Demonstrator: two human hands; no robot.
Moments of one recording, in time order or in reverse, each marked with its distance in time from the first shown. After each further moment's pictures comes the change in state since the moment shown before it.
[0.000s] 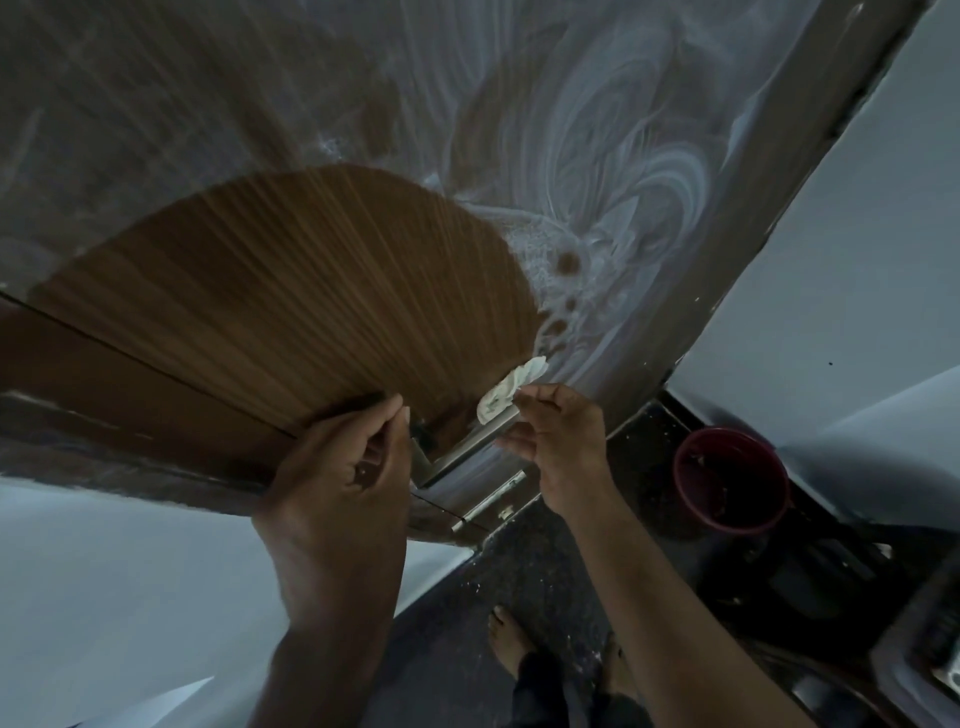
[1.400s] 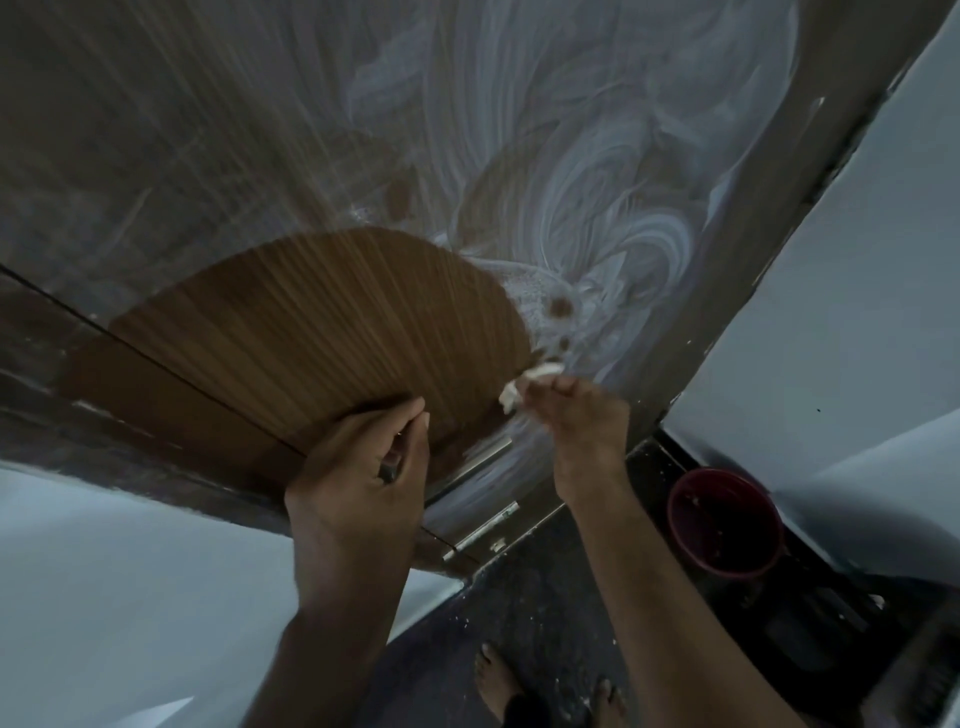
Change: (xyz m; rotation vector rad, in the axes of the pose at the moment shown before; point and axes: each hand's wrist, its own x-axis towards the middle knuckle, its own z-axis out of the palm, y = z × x) left_hand 0.015 0.013 0.002 -0.048 0.025 0.142; right_hand -0.001 -0.045 0.007 0.185 0.045 -0.021
